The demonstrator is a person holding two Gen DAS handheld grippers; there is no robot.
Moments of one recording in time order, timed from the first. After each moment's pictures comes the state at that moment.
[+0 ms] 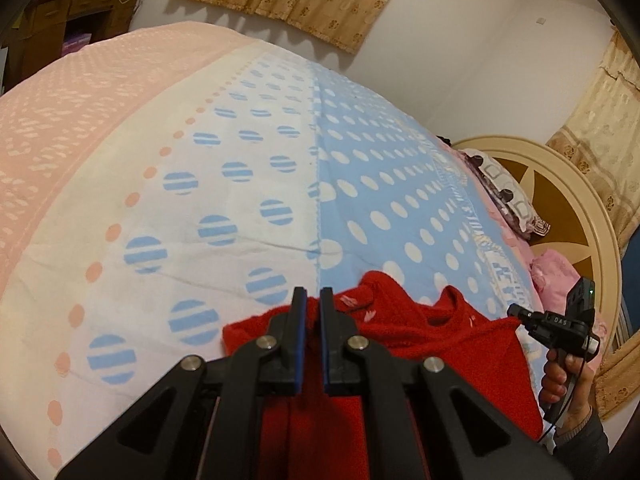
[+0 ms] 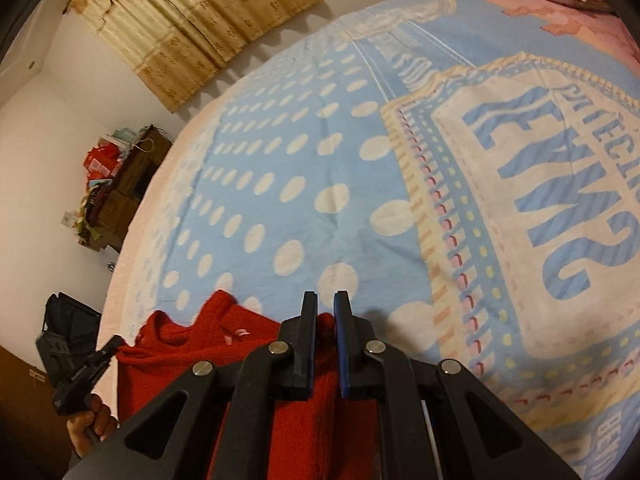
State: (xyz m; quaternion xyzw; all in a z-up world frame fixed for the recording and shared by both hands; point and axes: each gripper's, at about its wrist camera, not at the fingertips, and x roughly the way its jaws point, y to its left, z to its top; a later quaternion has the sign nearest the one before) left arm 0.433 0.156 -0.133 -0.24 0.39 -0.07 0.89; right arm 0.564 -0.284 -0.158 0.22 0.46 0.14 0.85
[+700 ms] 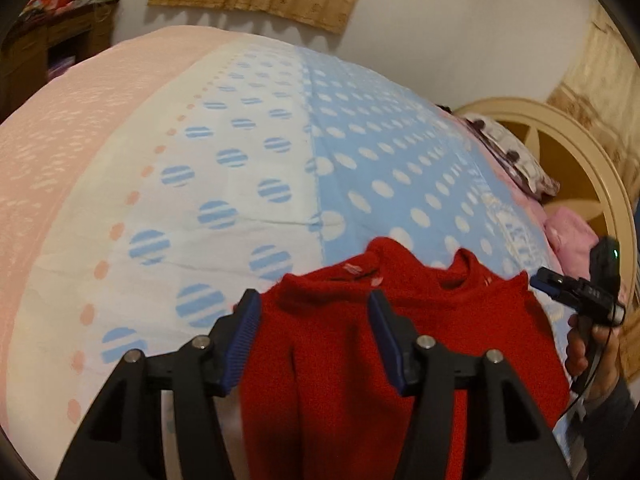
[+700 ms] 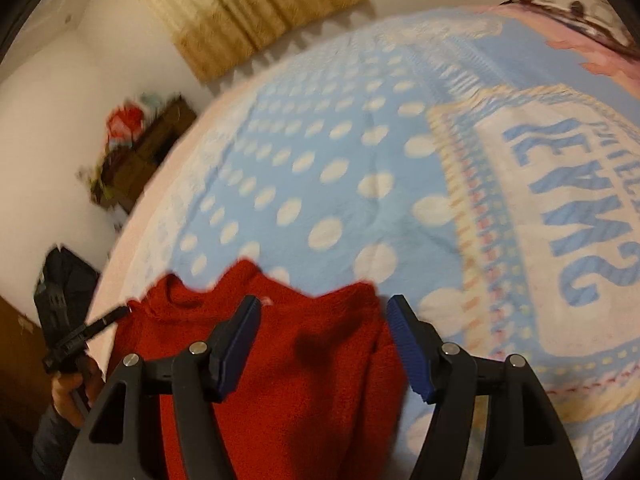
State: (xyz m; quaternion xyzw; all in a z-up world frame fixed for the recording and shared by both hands) left arm 0.434 0.138 -0.139 -0.17 0.42 -0.08 0.89; right arm 0.549 -0.253 -0.152 0.14 0.46 0.19 0.86
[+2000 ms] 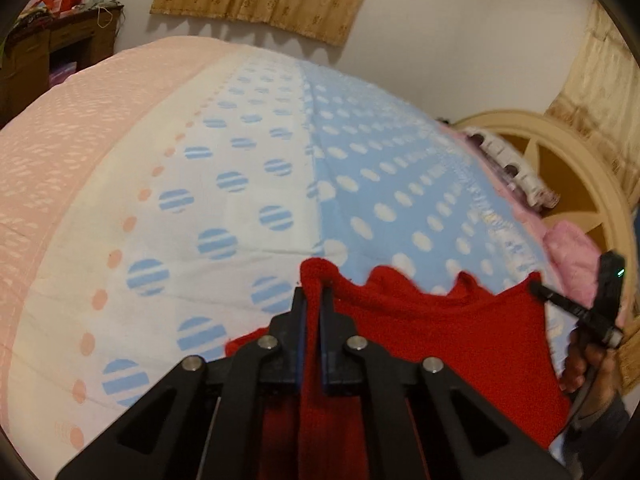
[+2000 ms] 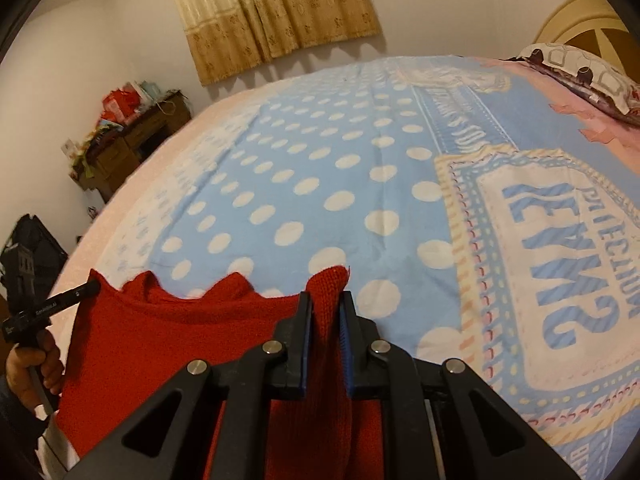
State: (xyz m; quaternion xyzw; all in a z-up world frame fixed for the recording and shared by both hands) left arm 0.446 0.145 -0.139 -0.17 0.40 -0.06 0.90; right arm 0.540 -0.234 -0.137 0.06 0.40 0.16 0.90
